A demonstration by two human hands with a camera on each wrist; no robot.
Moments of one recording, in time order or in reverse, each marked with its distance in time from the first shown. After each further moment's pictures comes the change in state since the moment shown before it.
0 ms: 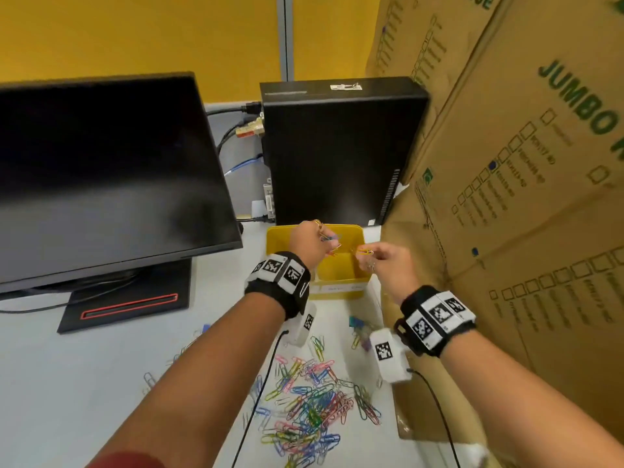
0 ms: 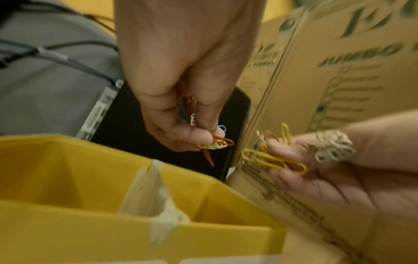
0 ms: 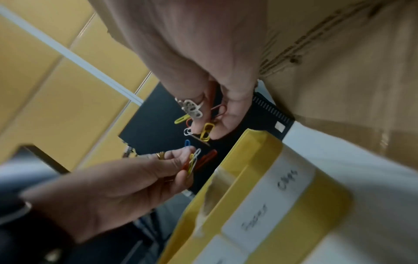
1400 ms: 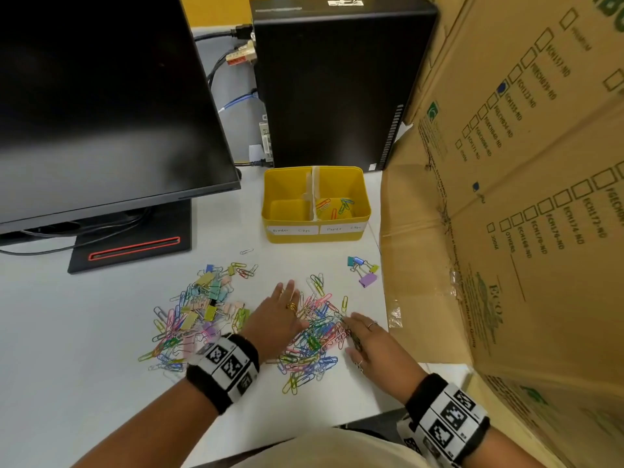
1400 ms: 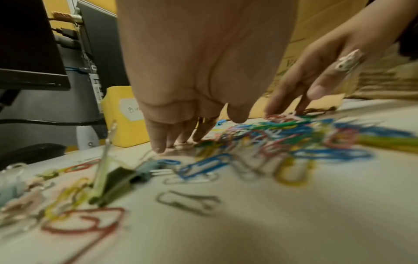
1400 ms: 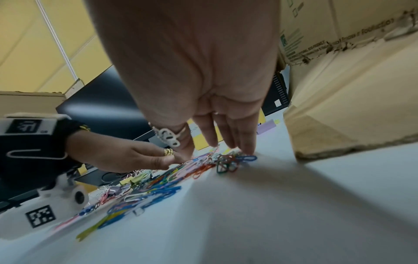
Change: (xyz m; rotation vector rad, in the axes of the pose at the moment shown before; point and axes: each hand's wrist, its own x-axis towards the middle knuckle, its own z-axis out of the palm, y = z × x) left_hand -0.173 -0.136 0.029 0.870 -0.571 0.082; right_hand -0.184 0.103 0.001 -0.773 -0.583 -0.115
